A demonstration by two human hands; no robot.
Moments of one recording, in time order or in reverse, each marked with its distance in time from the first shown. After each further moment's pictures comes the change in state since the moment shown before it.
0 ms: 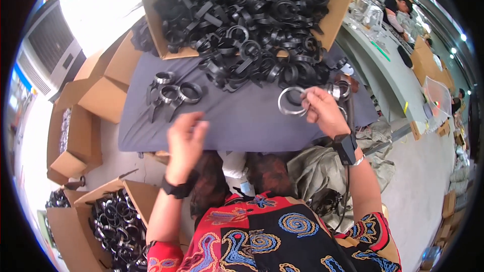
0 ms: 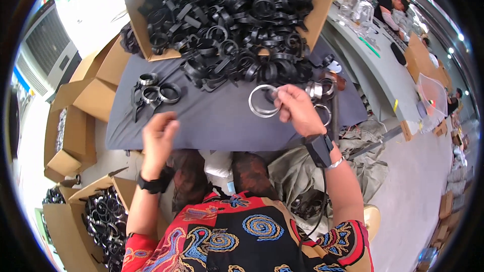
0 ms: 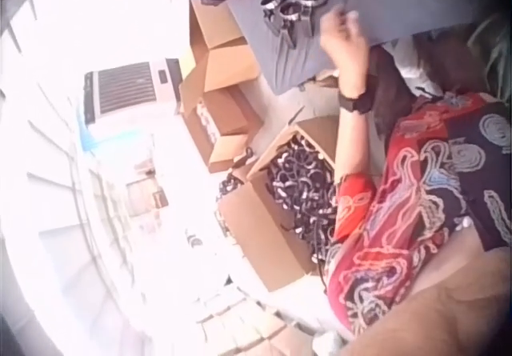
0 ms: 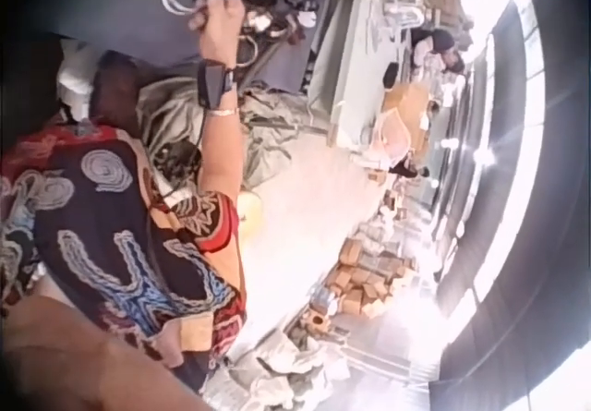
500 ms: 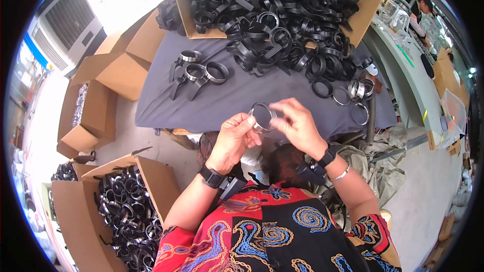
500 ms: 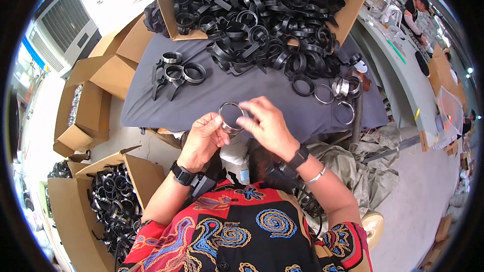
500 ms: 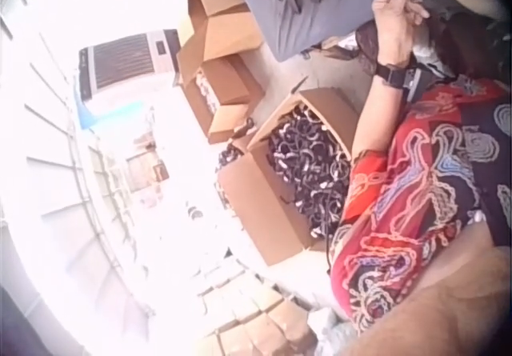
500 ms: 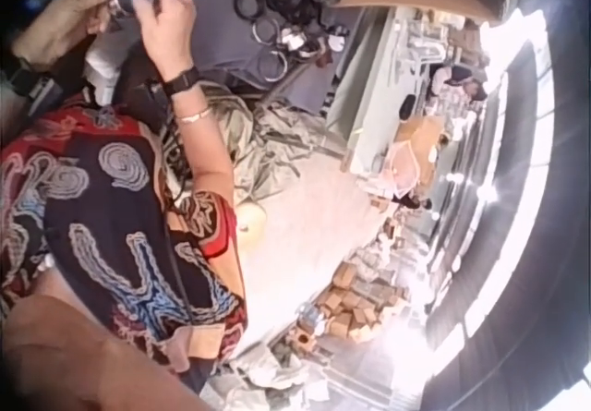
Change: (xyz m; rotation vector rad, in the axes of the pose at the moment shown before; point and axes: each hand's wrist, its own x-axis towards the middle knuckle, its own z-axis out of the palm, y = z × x) left_hand -0.029 0.004 0.035 -1.269 -0.353 -0.654; right_hand -0.003 0.048 0.114 -0.724 -0.156 -0.596
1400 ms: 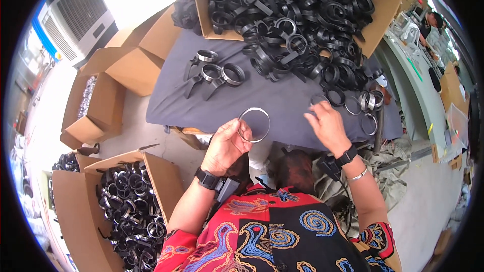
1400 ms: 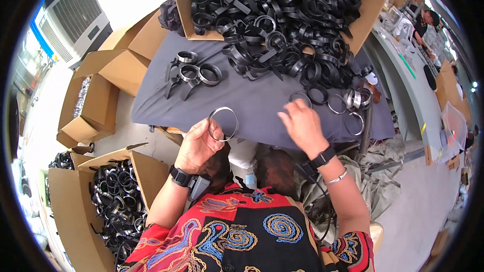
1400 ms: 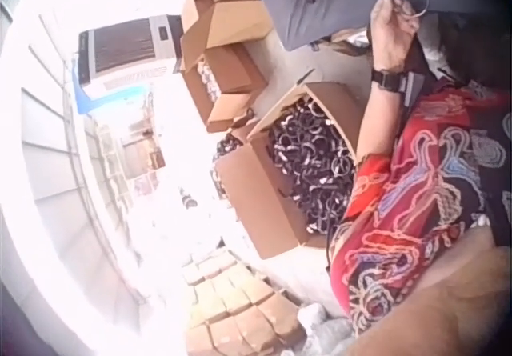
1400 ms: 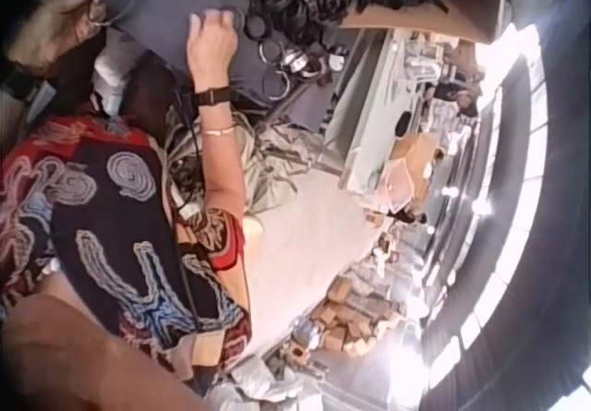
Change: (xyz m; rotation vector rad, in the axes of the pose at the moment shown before) left_hand -0.017 0.007 -0.037 -0.309 -0.037 0.051; right_hand -0.005 0.032 -0.034 -0.586 -0.062 0.081
